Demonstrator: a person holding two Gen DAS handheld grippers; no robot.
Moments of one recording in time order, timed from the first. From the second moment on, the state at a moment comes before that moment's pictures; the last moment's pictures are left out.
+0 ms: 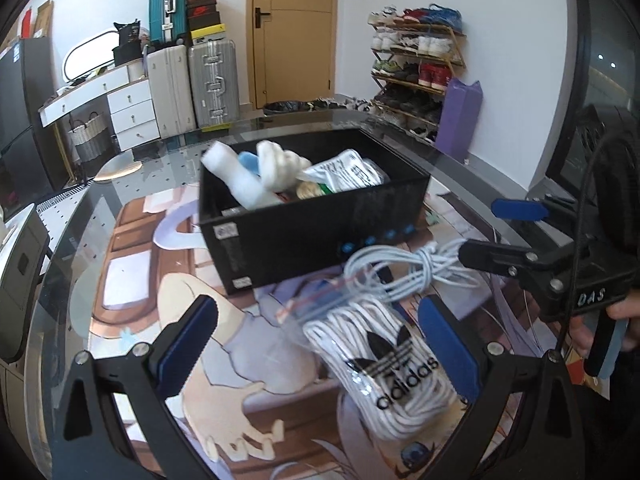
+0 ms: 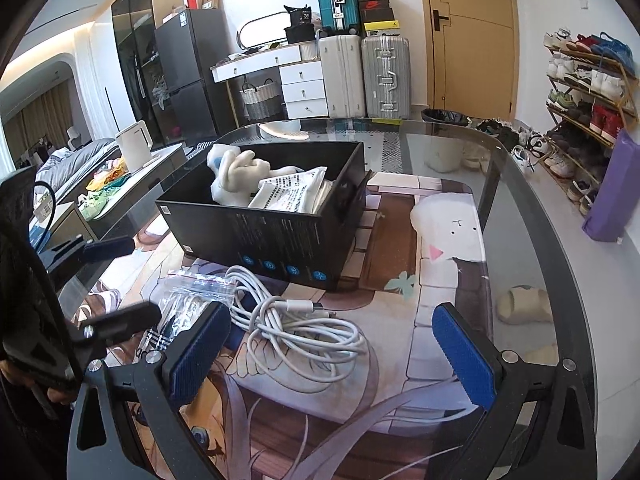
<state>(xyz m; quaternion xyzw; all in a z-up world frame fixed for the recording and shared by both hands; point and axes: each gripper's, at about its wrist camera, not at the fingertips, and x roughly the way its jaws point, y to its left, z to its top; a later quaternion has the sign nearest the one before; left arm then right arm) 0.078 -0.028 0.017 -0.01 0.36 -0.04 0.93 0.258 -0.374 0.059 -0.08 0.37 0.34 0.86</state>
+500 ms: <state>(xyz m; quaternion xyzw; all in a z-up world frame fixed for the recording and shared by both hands) 0.078 -0.062 -0.003 0.03 0.41 -0.08 0.91 0.262 -0.370 0.047 -0.08 0.39 0.34 0.85</state>
